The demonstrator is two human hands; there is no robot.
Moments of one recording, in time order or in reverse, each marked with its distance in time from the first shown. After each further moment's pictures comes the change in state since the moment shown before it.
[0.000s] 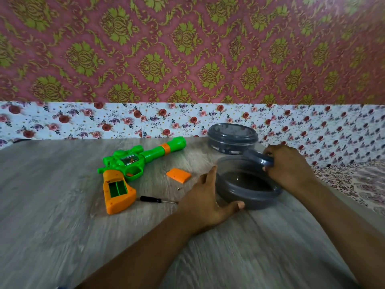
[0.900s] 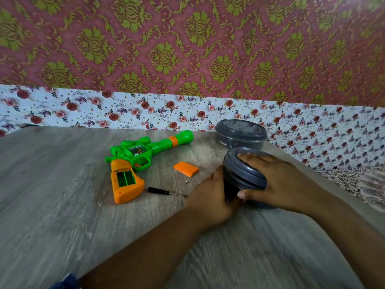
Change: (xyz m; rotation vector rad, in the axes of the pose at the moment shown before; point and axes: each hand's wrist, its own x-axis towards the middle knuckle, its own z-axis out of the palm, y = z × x) left_hand -0.002 -0.002 0.003 -0.076 0.055 0.005; right_hand -0.030 -0.024 0.004 0.020 -0.227 -0.461
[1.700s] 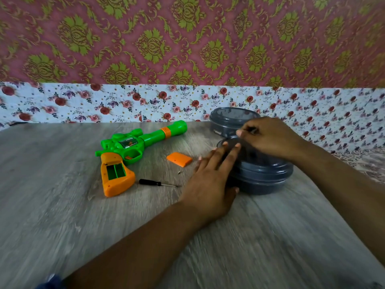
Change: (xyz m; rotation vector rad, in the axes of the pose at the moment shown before) left_hand -0.004 0.016 -0.001 0.317 0.005 0.198; right_hand 0.046 0.019 -0.021 0.160 0.128 0.166
